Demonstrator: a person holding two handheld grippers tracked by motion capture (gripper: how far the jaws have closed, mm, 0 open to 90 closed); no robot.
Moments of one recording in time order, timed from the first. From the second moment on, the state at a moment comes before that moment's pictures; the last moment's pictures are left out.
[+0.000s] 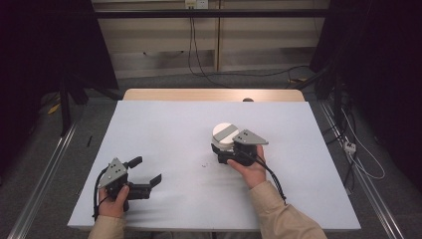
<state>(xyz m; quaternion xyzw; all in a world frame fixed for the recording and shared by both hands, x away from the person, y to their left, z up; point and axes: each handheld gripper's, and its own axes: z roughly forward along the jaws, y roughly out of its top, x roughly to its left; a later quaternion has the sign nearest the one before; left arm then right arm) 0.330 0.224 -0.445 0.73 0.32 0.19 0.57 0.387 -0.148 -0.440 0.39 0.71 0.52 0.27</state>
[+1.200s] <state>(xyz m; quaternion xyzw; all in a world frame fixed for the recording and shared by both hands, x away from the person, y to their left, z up) 0.330 0.225 -0.446 0.73 0.32 0.19 0.57 0.409 -0.132 -0.442 0.39 0.71 0.52 0.26</state>
